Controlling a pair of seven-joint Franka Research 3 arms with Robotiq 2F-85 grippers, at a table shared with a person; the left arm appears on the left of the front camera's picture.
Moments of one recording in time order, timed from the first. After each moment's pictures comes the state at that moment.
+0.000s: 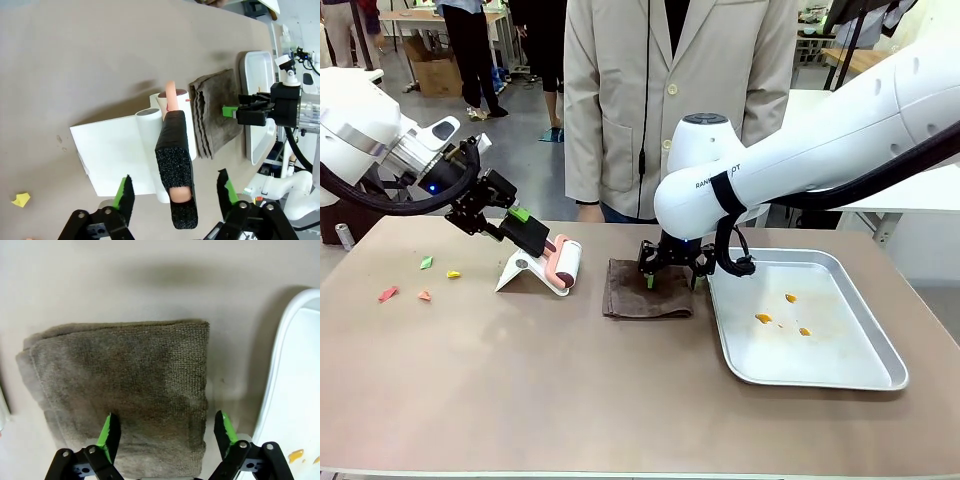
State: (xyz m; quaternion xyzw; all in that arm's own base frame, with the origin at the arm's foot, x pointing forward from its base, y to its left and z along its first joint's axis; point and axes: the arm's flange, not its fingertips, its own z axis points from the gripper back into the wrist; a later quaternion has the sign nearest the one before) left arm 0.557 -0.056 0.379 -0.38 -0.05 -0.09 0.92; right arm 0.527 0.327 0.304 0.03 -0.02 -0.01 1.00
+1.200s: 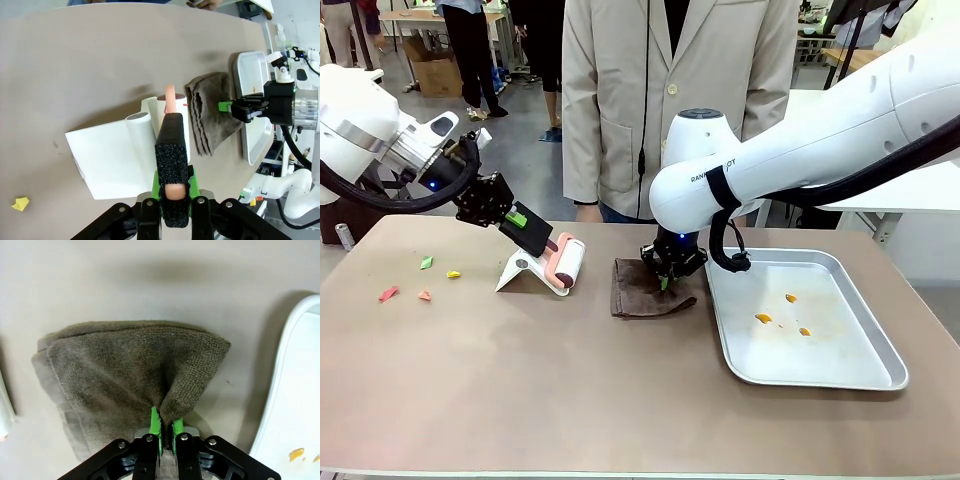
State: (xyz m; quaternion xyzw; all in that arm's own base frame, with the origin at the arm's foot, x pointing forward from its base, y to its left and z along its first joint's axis) left arm 0.557 -0.058 0.386 -0.38 -0.06 -0.10 0.92; right arm 0.532 0.334 0.309 0.03 -0.01 -0.01 1.00
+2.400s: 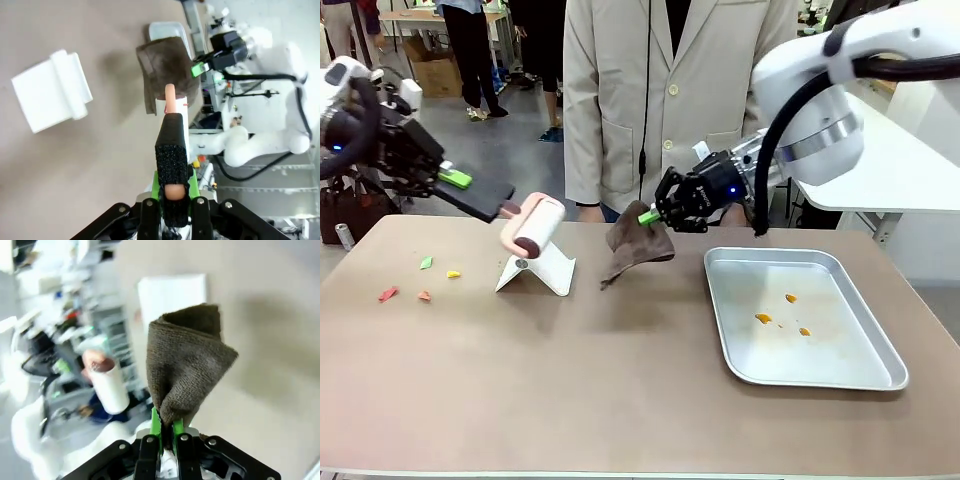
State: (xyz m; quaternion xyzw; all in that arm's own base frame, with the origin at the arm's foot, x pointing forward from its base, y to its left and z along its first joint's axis) left arm 0.477 0.025 0.471 -0.54 -0.02 -0.14 0.83; right arm 0.509 0.252 0.401 0.53 0.08 0.00 0.84
